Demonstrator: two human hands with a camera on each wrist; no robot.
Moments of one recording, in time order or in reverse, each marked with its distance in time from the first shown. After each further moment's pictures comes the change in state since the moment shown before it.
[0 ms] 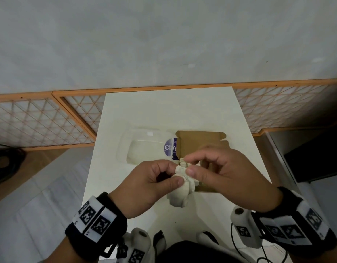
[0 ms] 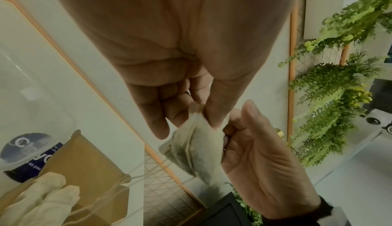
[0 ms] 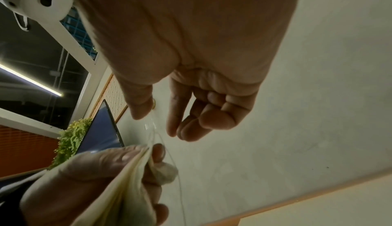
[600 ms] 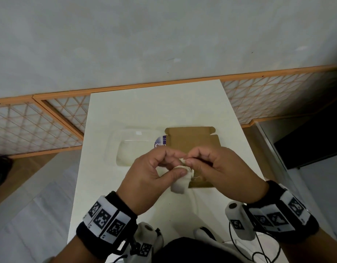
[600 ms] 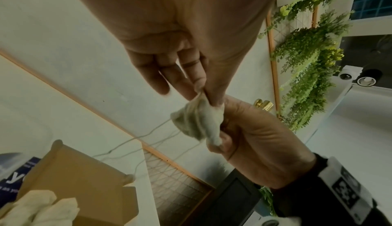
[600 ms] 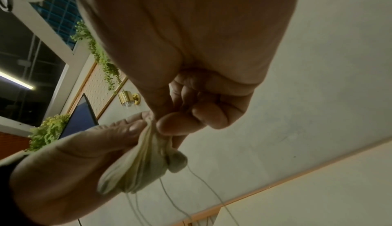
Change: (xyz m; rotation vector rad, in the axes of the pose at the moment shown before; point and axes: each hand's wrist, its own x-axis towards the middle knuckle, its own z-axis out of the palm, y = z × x) left_hand 0.028 0.009 0.029 0.190 0.202 0.195; right_hand -0.003 0.031 -0.008 0.009 -0.027 0.057
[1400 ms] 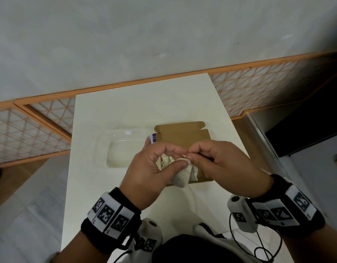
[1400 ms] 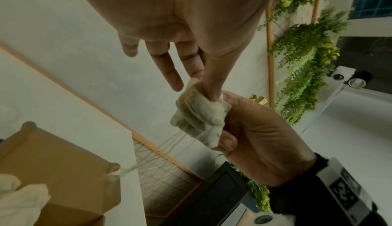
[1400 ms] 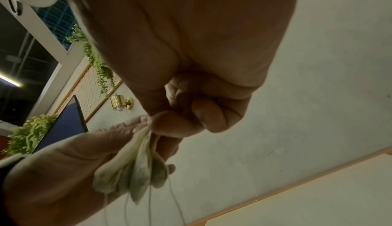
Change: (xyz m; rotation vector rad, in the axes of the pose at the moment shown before) left_hand 0.021 -0.001 0.029 -0.002 -0.001 0.070; right_hand -0.016 0.016 -0.023 -0.076 0.054 0.036
